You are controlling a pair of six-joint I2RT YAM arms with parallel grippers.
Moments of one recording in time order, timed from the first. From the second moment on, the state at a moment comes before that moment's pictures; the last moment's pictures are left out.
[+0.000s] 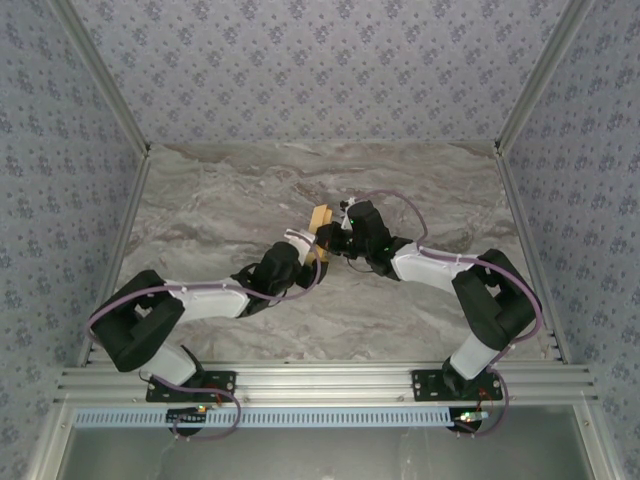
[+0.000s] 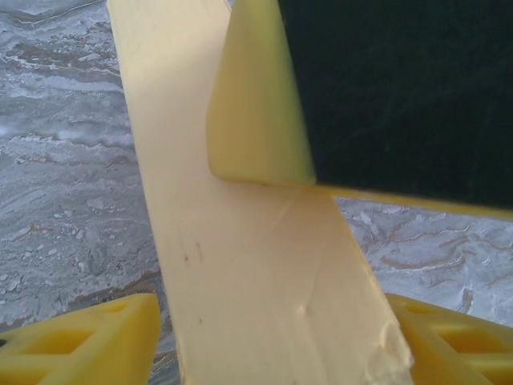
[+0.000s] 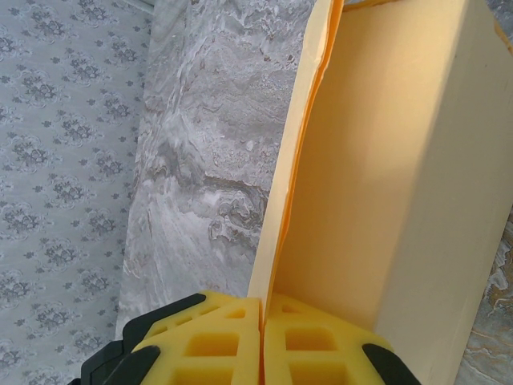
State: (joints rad) left arm -0.85 1.51 0.60 0.39 -0.19 -0.23; right arm 0.66 1.64 0.88 0.24 -0.28 0.94
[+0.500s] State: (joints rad) left arm -0.82 1.53 0.60 0.43 -0.14 -0.19; right arm 0.62 1.57 0.88 0.14 -0.28 0.90
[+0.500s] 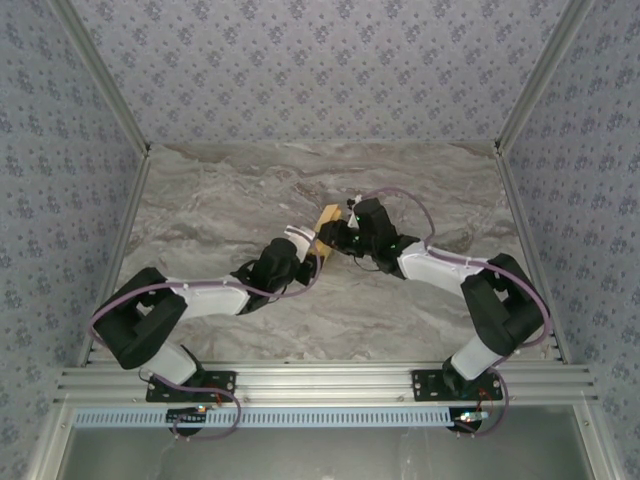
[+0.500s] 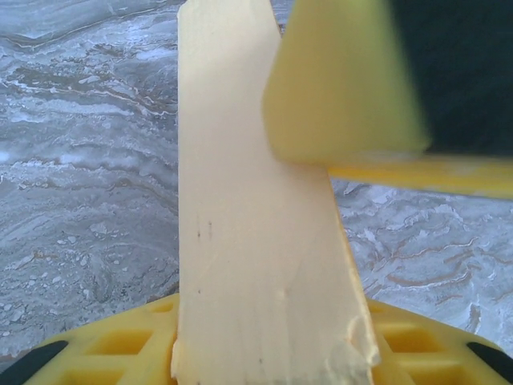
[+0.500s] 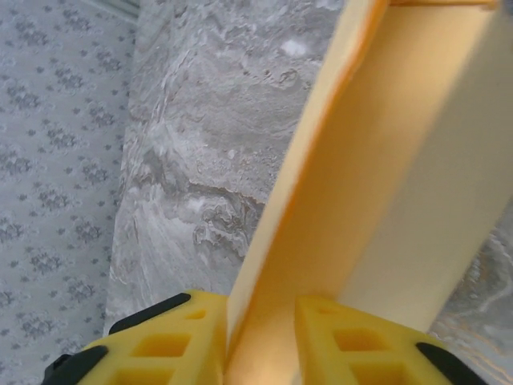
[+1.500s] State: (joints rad) left arm -0.57 1.41 0.70 0.20 0.49 0.15; right arm 0.38 1.36 0.90 -0.14 -0.41 -0.17
